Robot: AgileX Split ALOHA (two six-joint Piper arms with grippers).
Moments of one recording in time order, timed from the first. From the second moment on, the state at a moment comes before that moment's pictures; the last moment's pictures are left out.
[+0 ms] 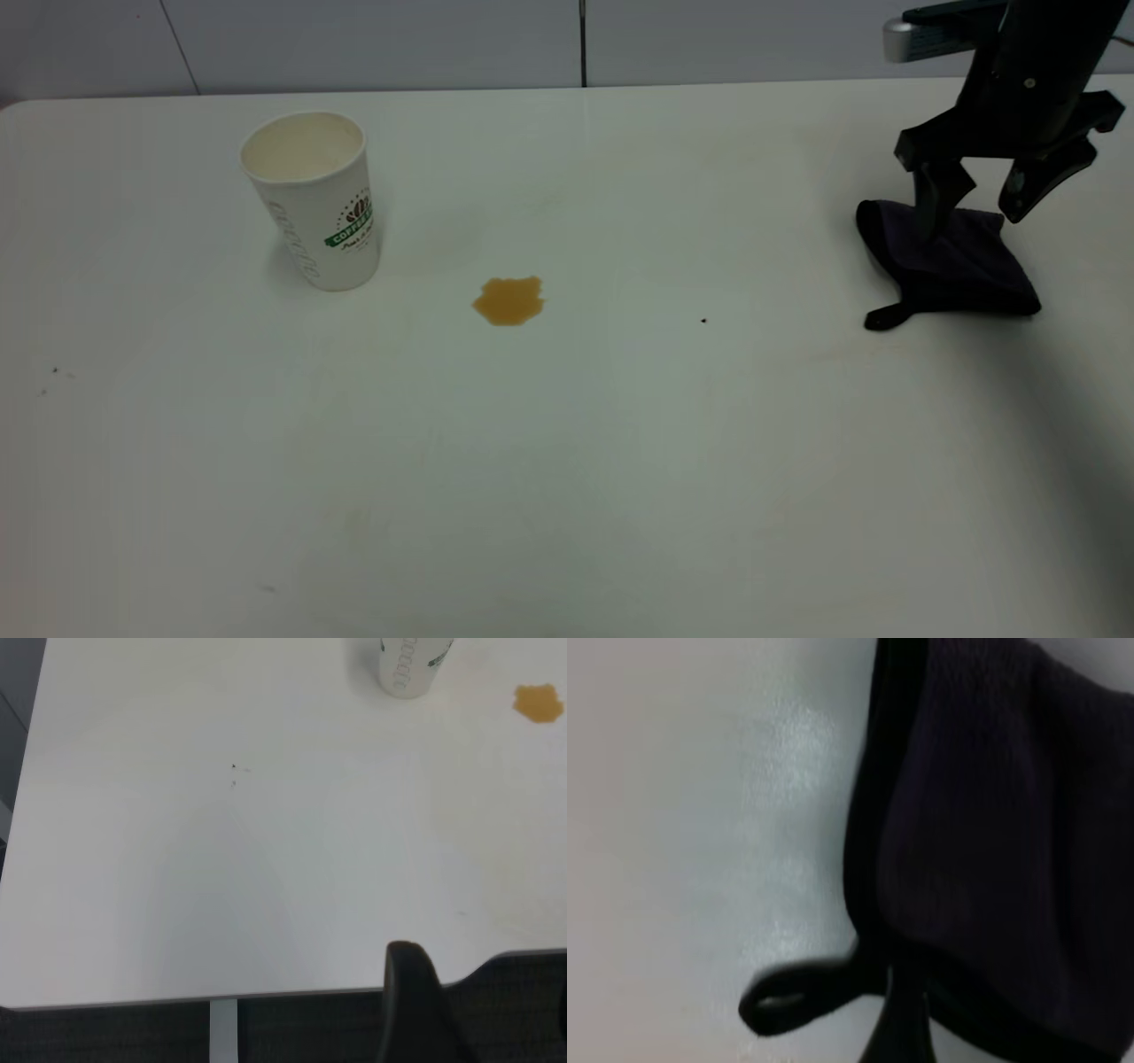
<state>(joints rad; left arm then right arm) -0.02 -0.02 -0.49 0.00 1.13 0.02 0.08 2.42 -1.65 -0.04 0.67 -0.08</state>
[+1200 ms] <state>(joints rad) -0.02 -0.02 -0.49 0.00 1.13 0.02 0.09 2.57 -1.73 0.06 0.58 -0.15</state>
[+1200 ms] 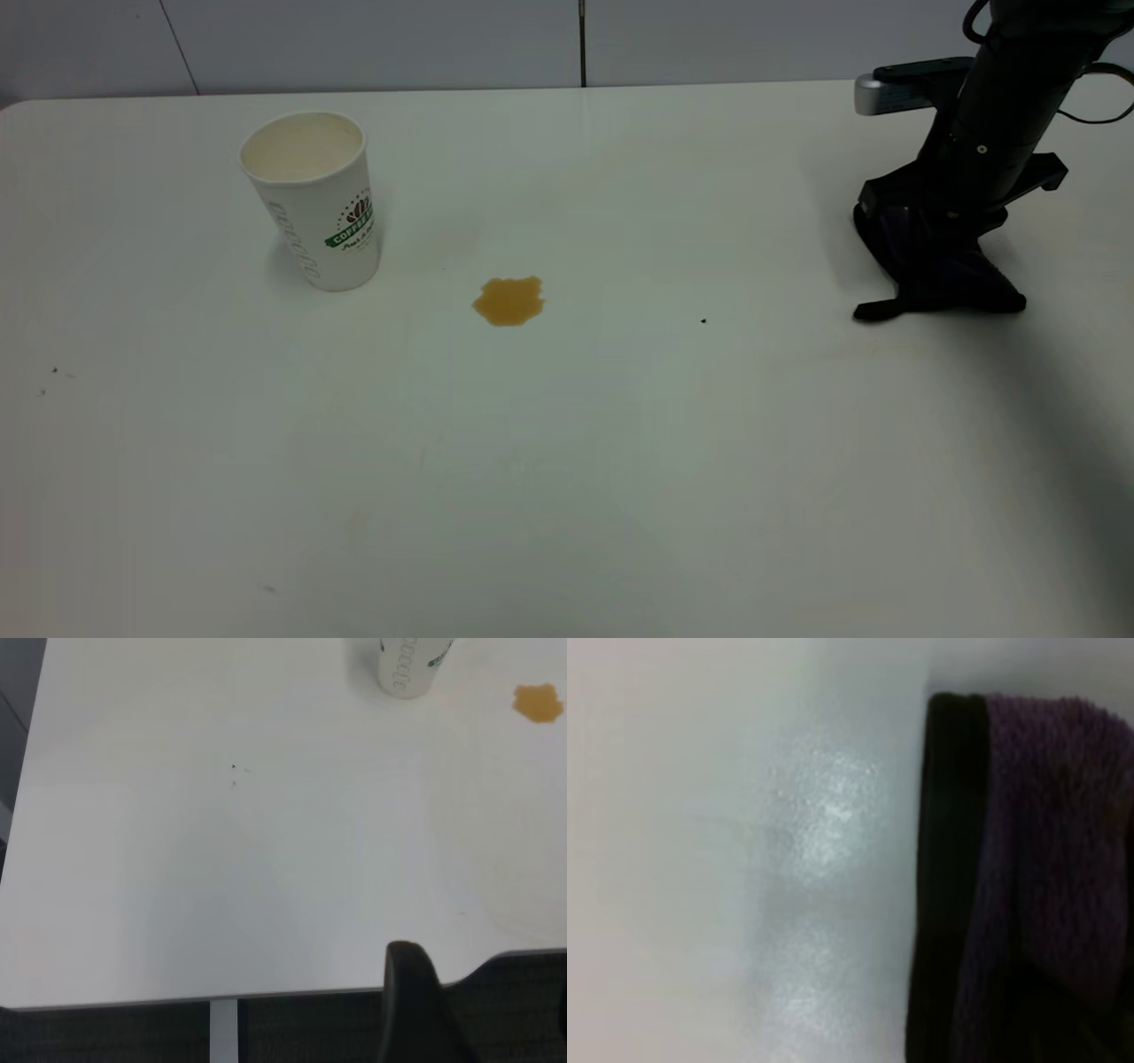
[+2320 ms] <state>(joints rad) -0.02 -0.02 -0.49 0.00 1.13 0.02 0.72 2.60 -1.88 0.22 0.62 -0.21</state>
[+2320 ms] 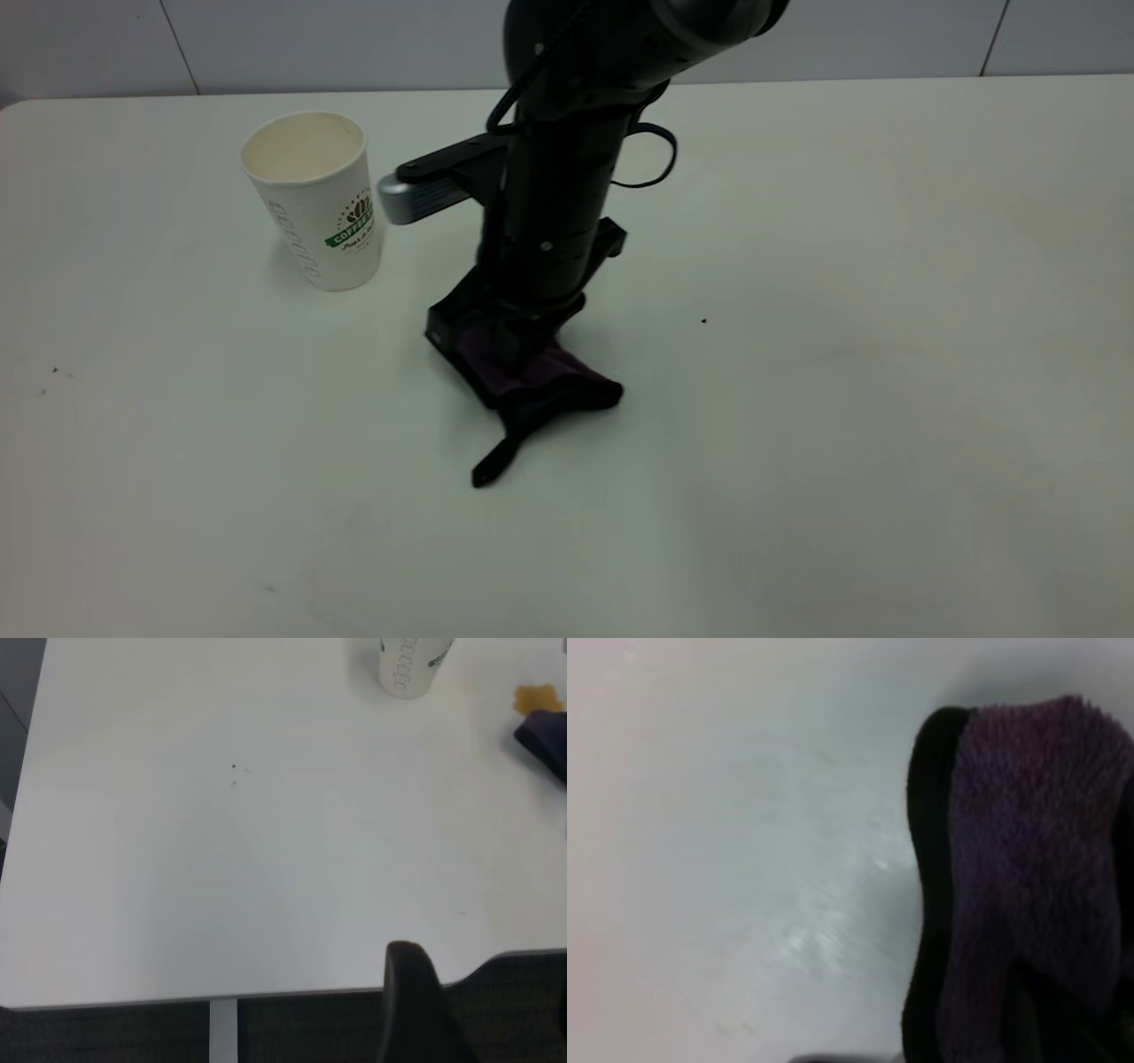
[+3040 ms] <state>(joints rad) -0.02 -0.02 -0.49 0.00 1.13 0.02 0.60 2.69 -1.89 0.24 0.25 -0.21</state>
